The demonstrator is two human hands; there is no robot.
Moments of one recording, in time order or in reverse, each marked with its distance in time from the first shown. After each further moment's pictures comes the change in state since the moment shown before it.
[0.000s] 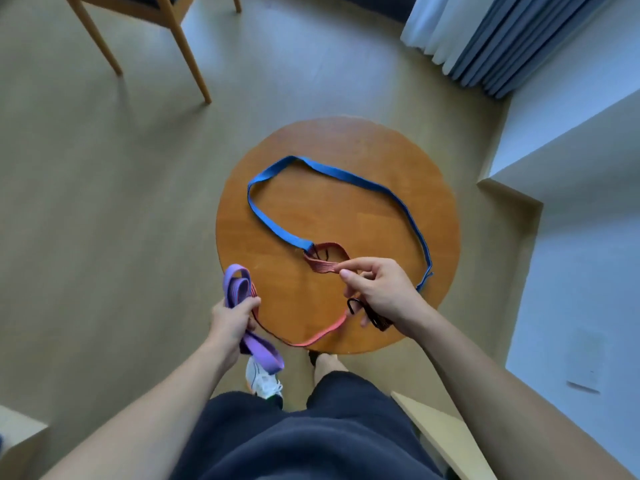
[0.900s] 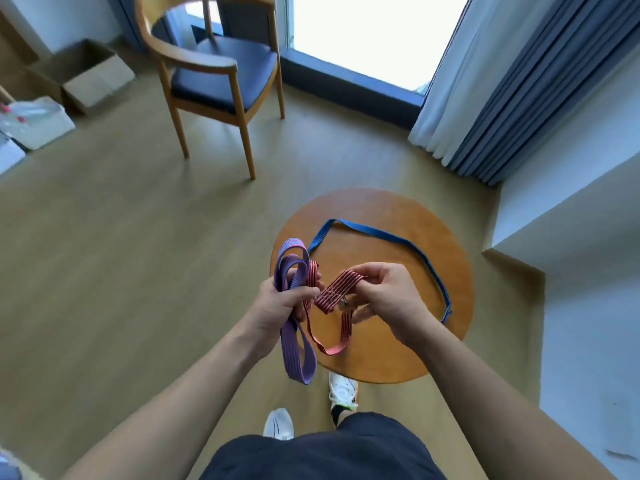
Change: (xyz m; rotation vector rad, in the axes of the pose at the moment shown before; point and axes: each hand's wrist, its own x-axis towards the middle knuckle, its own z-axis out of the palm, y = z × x) left_hand -0.126 0.094 -0.079 -0.234 -0.551 0.506; right_hand -0.084 -0.075 0.093 0.056 0.071 -0.299
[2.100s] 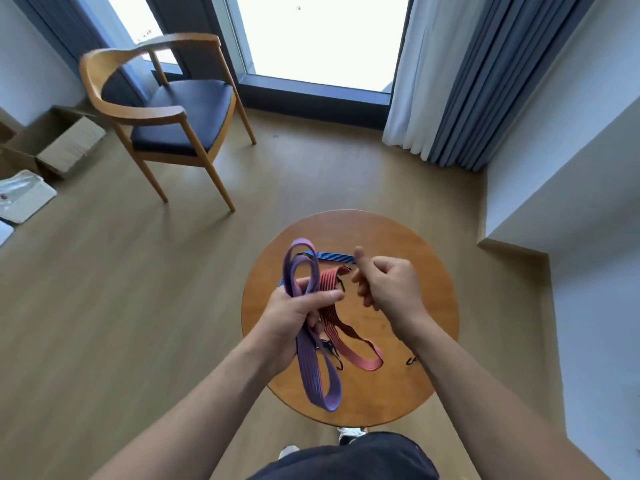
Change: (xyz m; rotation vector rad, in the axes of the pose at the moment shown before) left_hand 0.072 0.046 0.126 0.043 -0.150 -0.117; right_hand 0.075 -0.005 -0.114 -0.013 0.368 -0.159
